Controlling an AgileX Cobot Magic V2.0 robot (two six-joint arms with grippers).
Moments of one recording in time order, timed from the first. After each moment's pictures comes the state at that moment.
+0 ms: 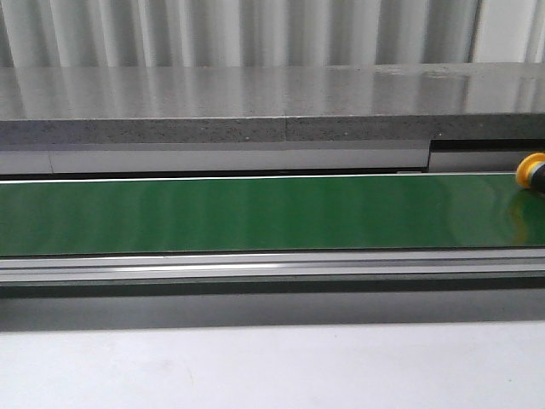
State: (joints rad) left arm -0.12 0.00 0.00 0.13 0.09 -0.18; right arm -0.28 1.33 -1.15 0.47 0.70 -0.47
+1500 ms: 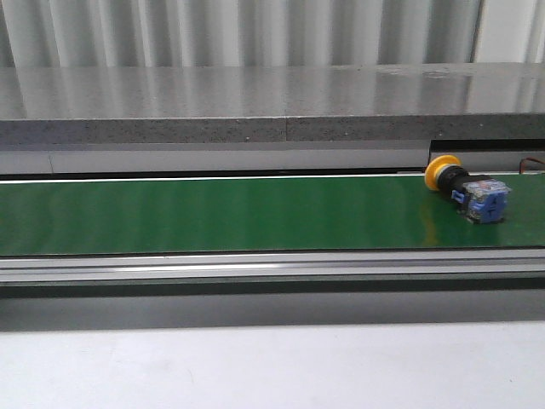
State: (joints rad) left arm -0.12 0.00 0.00 0.13 0.09 -0.18; right arm -0.17 0.49 -0.49 0.46 0.52 -0.57
